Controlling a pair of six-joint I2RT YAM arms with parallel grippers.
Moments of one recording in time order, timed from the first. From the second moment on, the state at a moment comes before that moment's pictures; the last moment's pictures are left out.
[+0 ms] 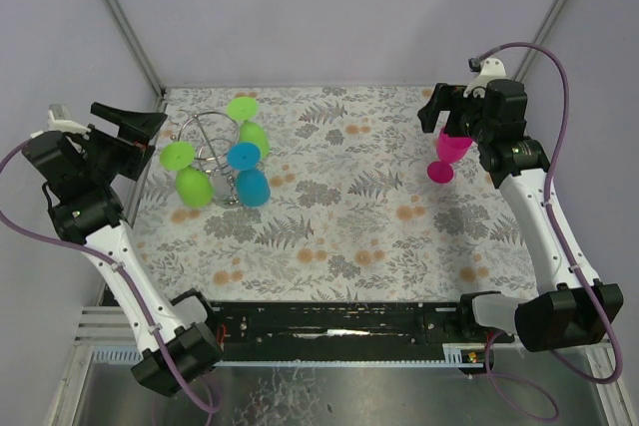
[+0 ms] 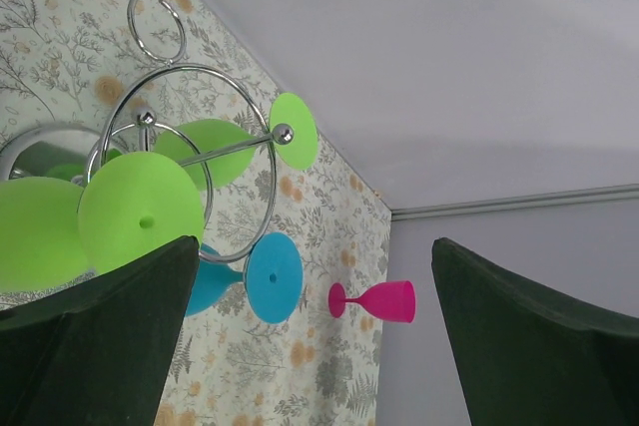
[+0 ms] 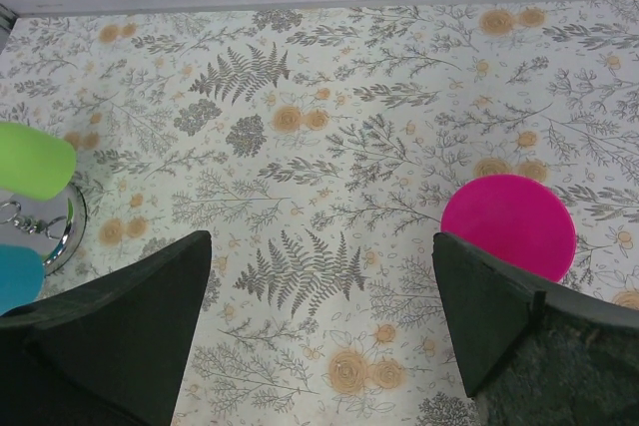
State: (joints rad) left arm 0.65 0.96 1.26 -0.59 0.75 -0.85; right arm 0.12 1.25 1.28 -0.40 -0.15 0.20
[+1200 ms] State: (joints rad) left arm 0.75 0.90 0.95 -0.63 0.84 -0.89; right arm 0.12 1.25 1.27 -0.40 -0.18 0.23
